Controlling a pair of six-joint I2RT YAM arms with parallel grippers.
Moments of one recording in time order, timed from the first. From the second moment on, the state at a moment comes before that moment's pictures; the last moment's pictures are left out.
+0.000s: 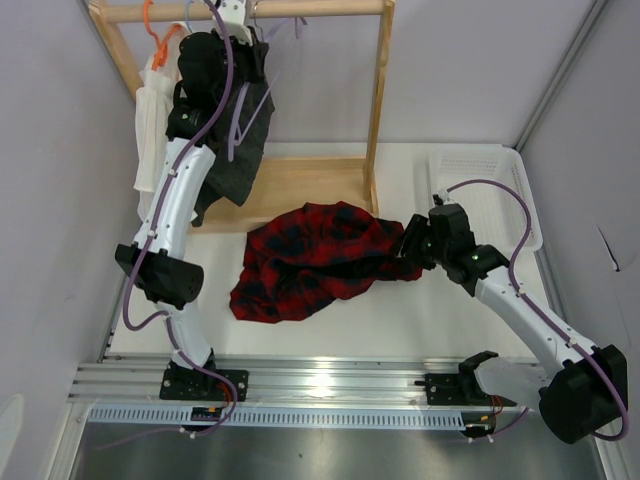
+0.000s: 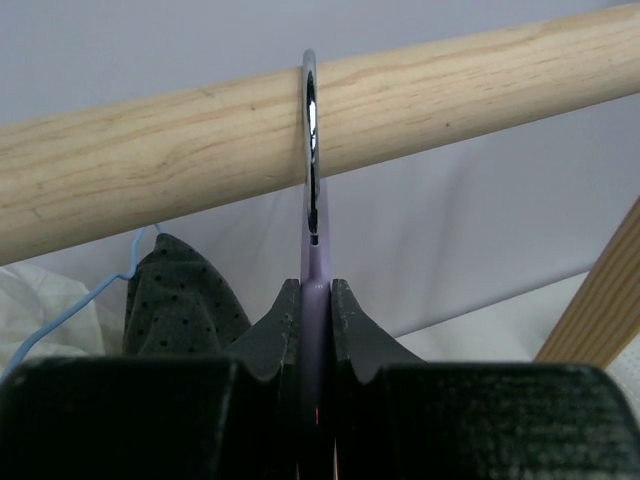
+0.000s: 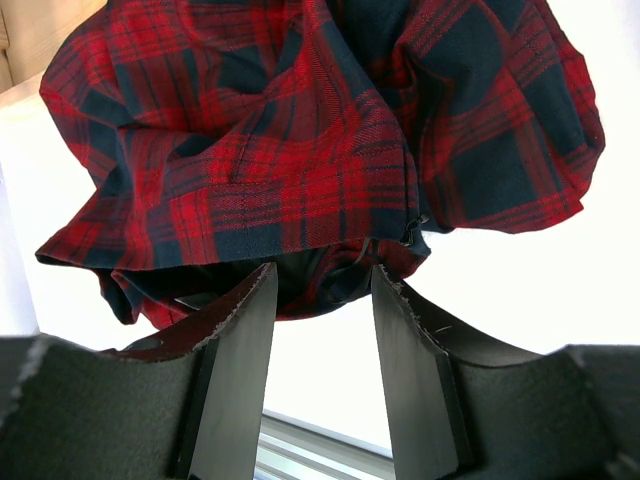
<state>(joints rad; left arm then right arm) -0.26 1.89 2.28 -0.26 0.08 0.03 0.43 1.11 0.86 -0.45 -0.04 0.72</state>
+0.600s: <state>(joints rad) -0.26 1.89 2.28 -0.20 0.15 0.04 0.43 1.11 0.86 -0.44 -0.05 0.71</state>
